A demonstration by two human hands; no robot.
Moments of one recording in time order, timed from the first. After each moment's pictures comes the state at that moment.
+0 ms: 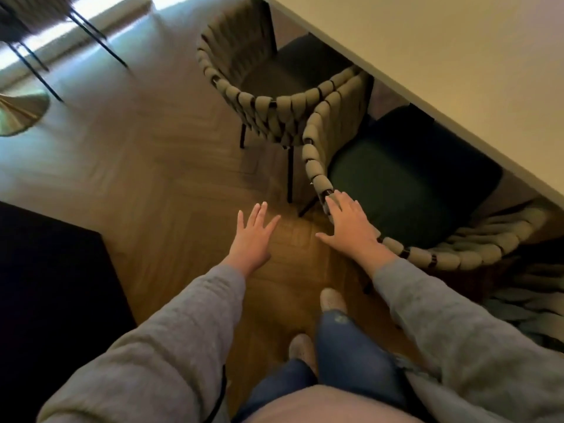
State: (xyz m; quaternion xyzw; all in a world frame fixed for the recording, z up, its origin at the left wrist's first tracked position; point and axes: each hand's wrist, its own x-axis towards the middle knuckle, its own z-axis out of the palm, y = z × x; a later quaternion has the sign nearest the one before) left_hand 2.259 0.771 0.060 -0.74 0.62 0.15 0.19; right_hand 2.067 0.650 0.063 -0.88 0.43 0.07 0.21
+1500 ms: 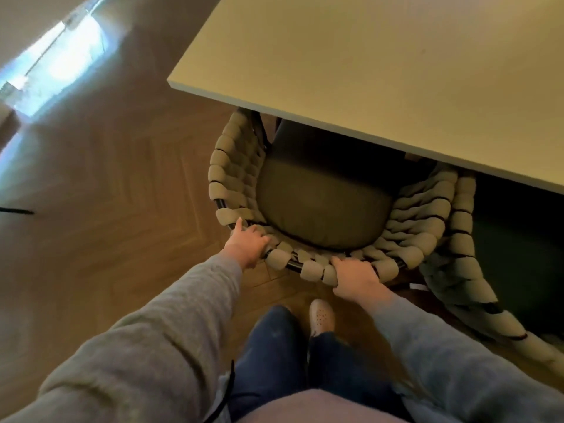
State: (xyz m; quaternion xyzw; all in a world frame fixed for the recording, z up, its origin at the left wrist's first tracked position) left_hand 2.796 0.280 0.037 -0.44 0.80 0.11 0.40; right_hand 2.557 0.349 0.017 -0.70 0.60 0.26 0.30
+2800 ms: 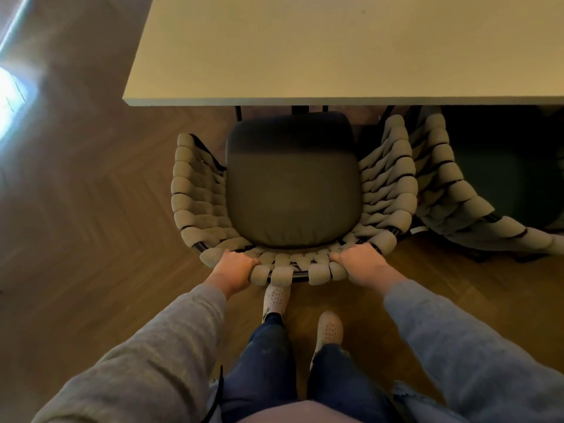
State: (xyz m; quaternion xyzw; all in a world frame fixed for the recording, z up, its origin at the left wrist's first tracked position) left_hand 2.888 0.319 0.009 -0.37 0.86 0.13 0.33; right_hand 2.619 0.407 0.021 -0.72 0.60 0.26 0.25
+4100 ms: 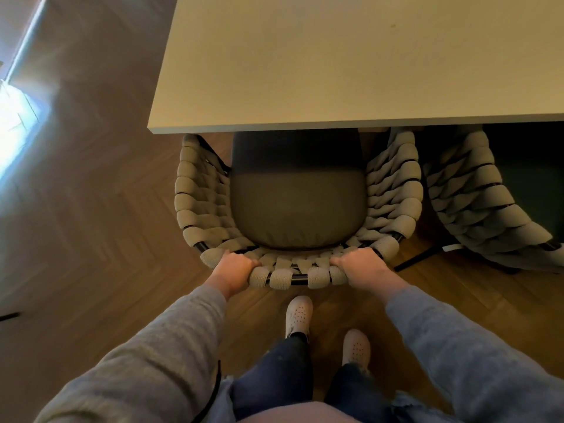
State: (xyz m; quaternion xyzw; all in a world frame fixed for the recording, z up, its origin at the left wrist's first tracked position) left_hand 2.936 0.214 0.014 -0.35 0.87 0.10 0.34; right_hand 2.671 0.314 0.021 -0.71 0.61 0.24 0.25
